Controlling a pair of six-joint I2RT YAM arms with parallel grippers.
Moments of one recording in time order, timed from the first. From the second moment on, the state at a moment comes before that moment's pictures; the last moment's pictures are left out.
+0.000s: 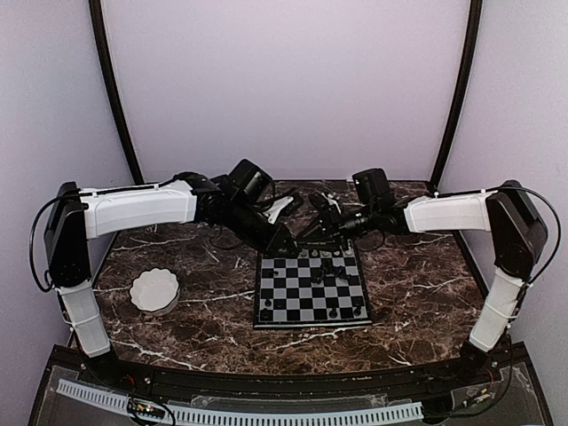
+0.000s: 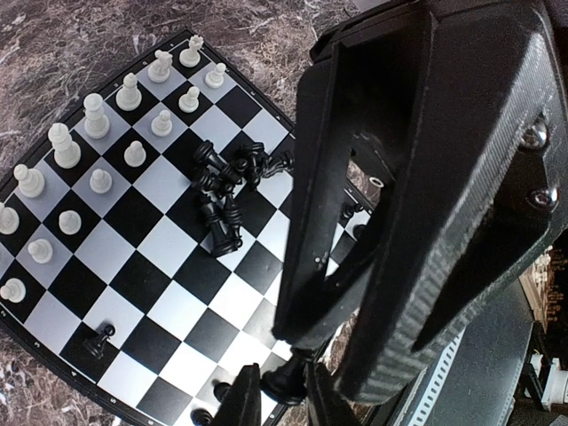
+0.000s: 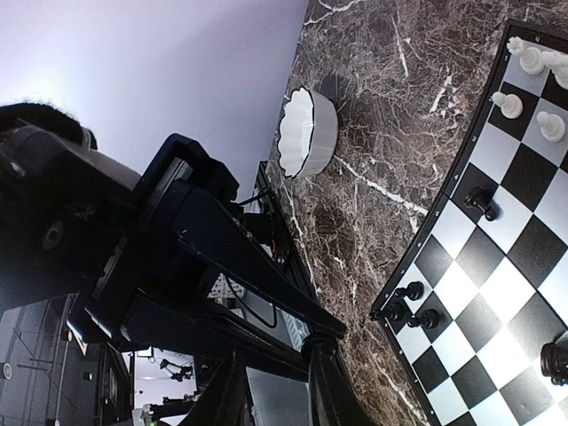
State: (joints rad) left arm -0.83 1.84 1.50 -0.58 0.44 -0.24; right arm 0.61 1.78 1.14 0.04 -1.08 0.81
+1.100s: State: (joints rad) left arm -0.83 1.83 1.45 -0.48 0.43 -0.30; right arm 0.60 1.79 1.07 0.04 -1.06 0.84
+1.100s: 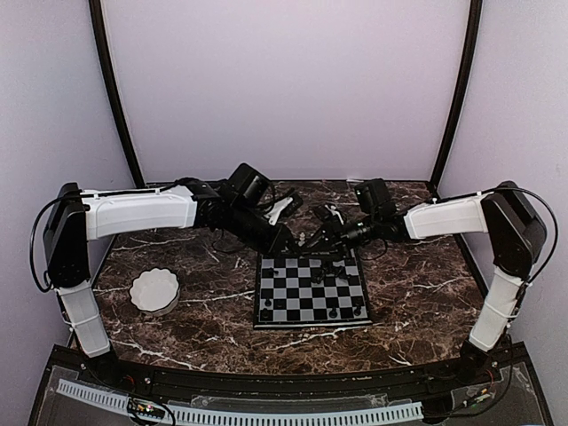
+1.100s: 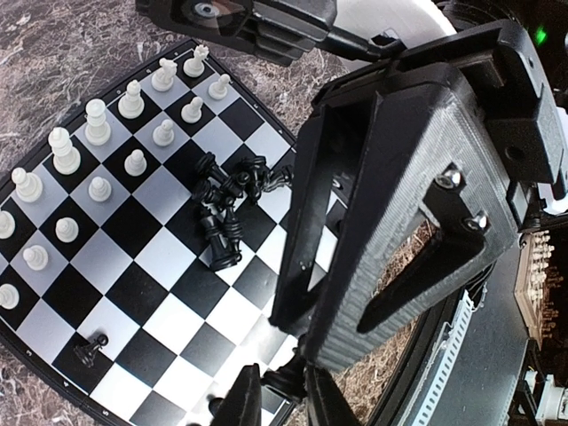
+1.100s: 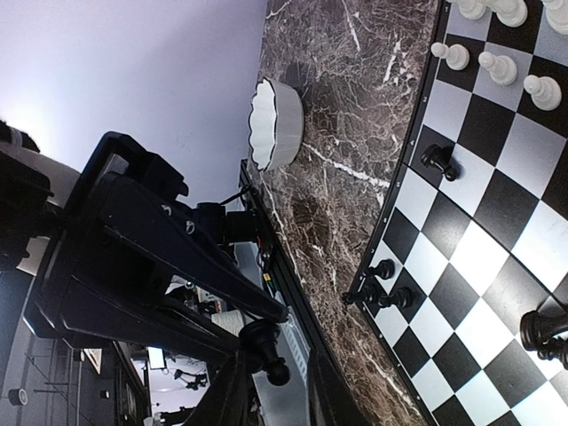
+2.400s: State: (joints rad) left arm -0.83 1.82 1.40 -0.35 0.45 -0.35; right arm 0.56 1.79 0.99 0.30 -1.12 1.03
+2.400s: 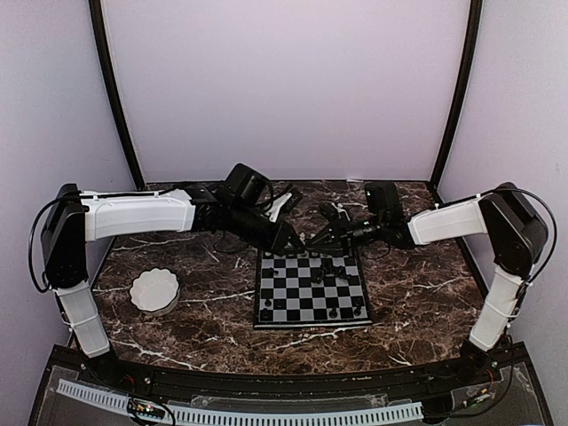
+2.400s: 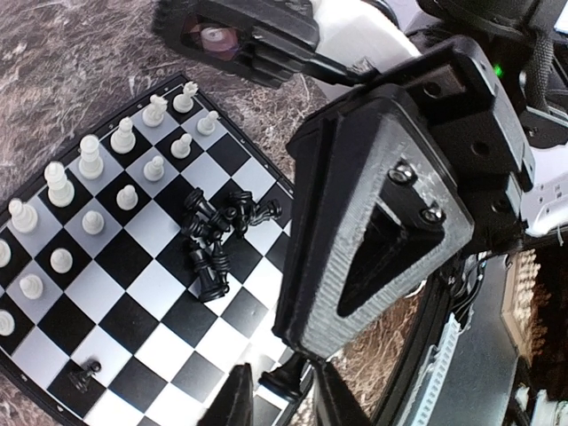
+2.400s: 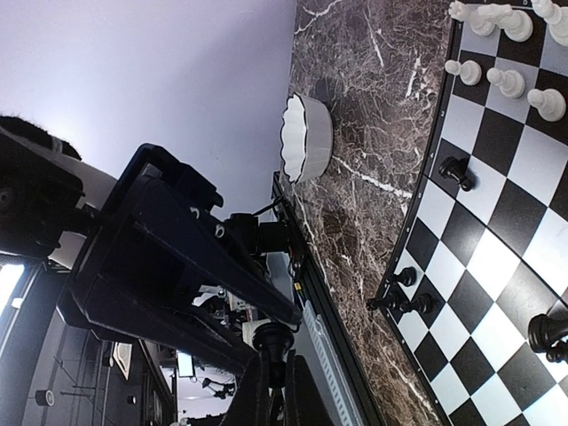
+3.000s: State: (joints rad) left arm -0.82 1.57 1.32 -0.42 0.35 -0.30; right arm 0.55 1.75 1.16 -0.27 -0.89 0.61
